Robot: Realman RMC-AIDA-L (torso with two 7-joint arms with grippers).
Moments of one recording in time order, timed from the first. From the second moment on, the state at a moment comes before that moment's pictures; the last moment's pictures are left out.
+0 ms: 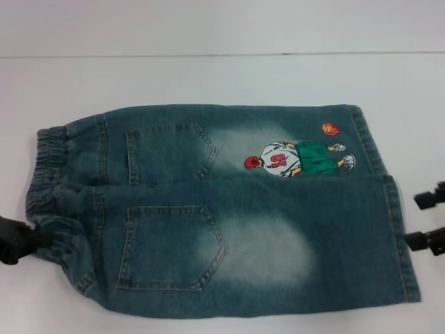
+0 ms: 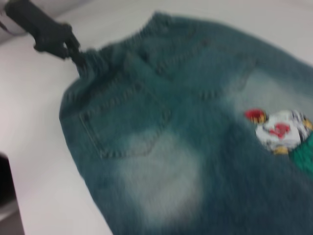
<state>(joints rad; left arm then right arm) -0.44 -2.09 0.44 1.03 2.58 1.67 -1.70 0.49 2.07 -0.61 -1.27 -2.47 -1.97 1.78</state>
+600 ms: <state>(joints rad) -0.44 -2.09 0.44 1.02 2.57 1.66 -1.68 0.56 2.05 -0.87 -1.18 -2.76 -1.98 2.09</state>
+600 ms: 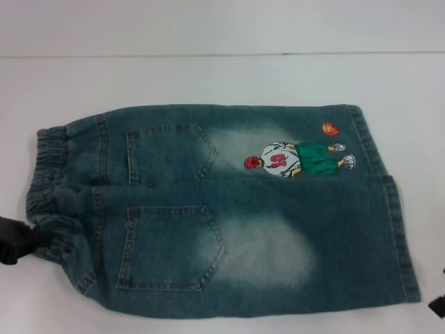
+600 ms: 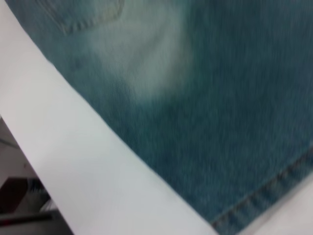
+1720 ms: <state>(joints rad) -0.44 -2.09 0.44 1.03 2.57 1.65 -1.67 0.61 2.08 -0.87 -0.99 -2.80 -1.87 2.07</state>
